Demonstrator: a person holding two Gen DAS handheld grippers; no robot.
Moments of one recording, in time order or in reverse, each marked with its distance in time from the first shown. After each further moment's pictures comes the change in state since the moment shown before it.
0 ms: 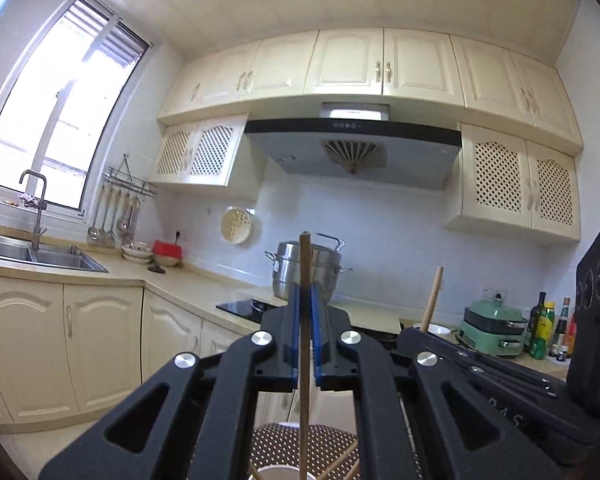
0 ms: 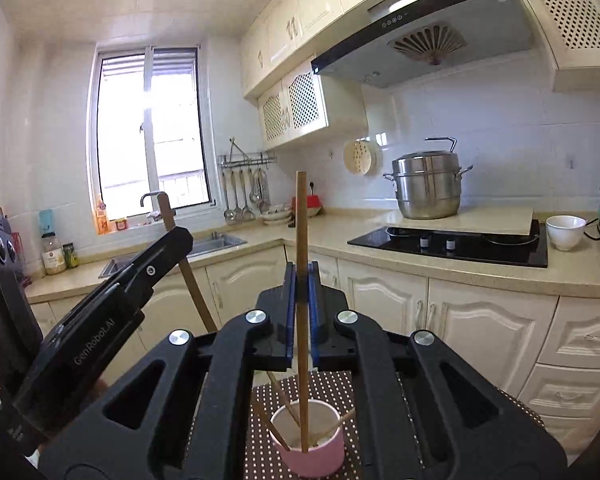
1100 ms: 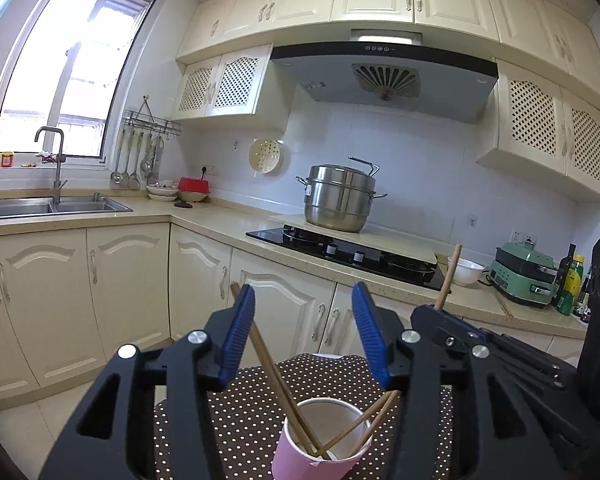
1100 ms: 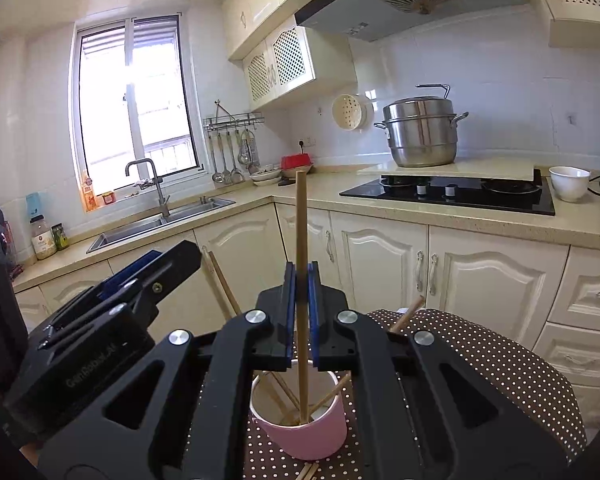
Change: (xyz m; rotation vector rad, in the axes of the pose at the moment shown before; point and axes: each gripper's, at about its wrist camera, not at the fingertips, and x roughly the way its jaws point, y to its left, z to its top) left arm 0.026 0.036 -0.064 0.008 0.260 0.106; right arm 0.033 -0.003 -0.059 0.041 0.152 -0.029
